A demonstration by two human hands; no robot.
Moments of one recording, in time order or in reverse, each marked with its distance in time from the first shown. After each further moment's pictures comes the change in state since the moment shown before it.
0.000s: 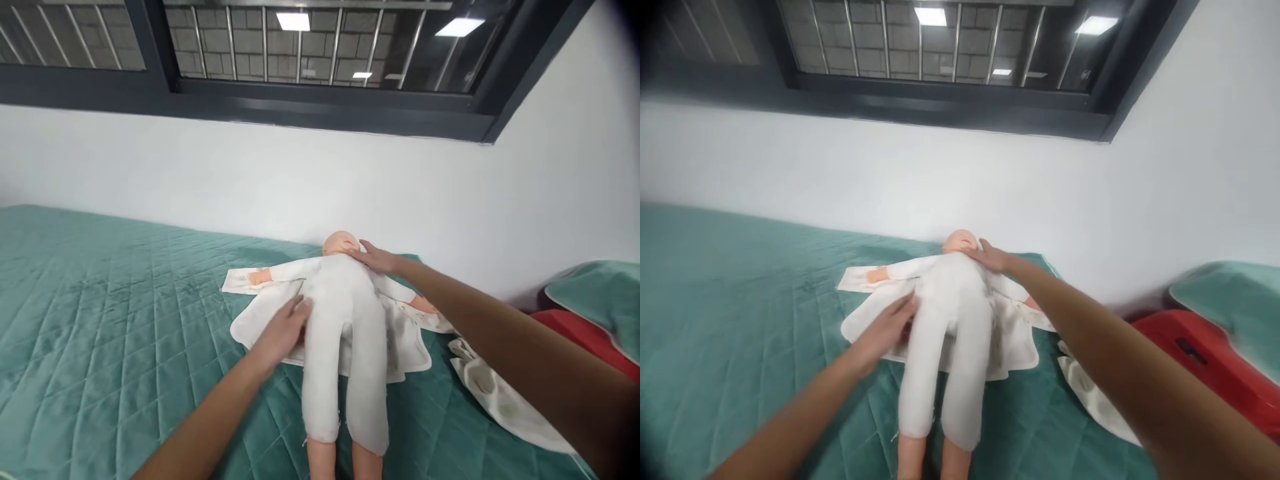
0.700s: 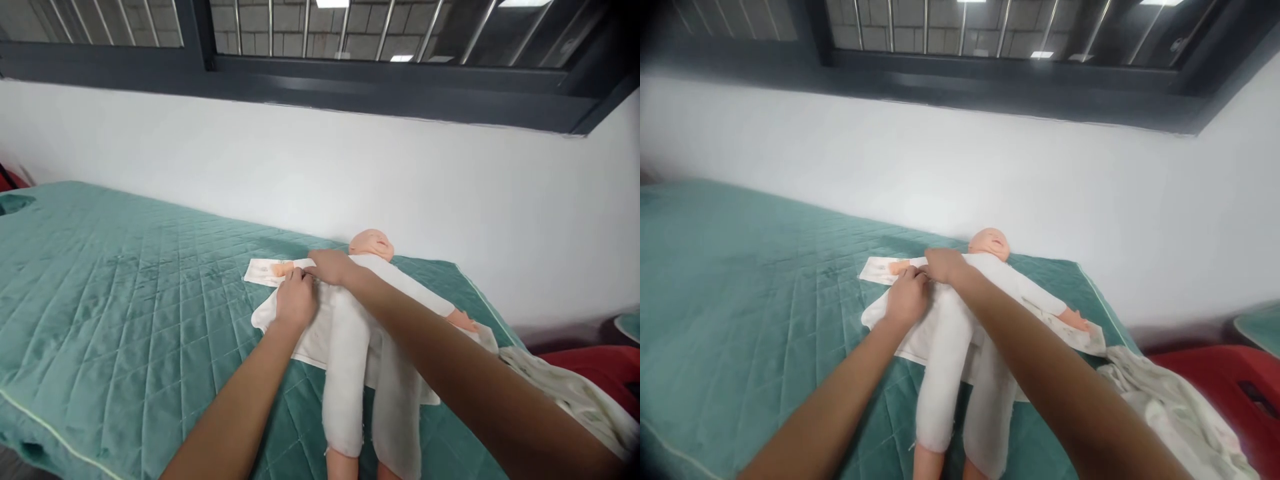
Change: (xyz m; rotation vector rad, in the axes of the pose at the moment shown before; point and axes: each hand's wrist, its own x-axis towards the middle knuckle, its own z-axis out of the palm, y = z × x) left_hand 0.075 -0.037 -0.025 1.127 0.406 0.341; right_hand 0.011 -0.144 0.114 -0.577 -0.109 -0.483
